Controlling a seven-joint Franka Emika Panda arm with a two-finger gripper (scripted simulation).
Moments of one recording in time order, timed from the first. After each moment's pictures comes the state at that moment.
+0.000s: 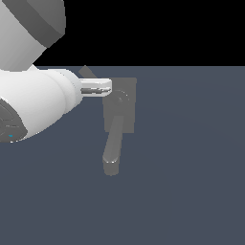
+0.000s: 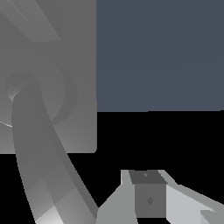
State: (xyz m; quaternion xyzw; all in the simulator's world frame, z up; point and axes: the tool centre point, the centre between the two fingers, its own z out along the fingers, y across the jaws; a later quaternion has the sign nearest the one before) arm 0.001 0.126 0.240 0.03 0.71 -0.02 0.70
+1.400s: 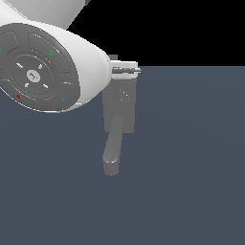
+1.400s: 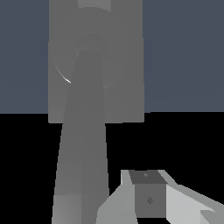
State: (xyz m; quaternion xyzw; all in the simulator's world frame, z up) arm -0.007 0.059 0.280 0.02 0.72 -0.01 0.70
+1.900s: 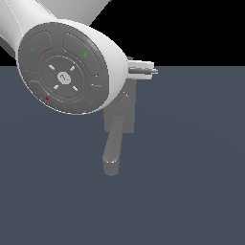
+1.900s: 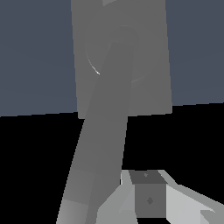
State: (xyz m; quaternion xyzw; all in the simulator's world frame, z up) arm -0.012 0.021 0.286 0.05 0.71 -0.01 0.70
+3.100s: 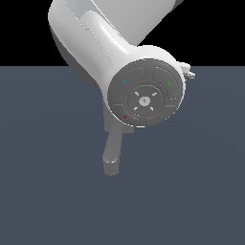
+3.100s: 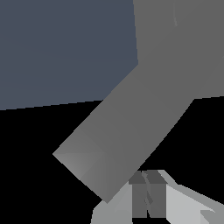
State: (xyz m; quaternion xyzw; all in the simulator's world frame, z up) arm -0.009 -0.063 0.293 0.09 0.67 -0.02 0.74
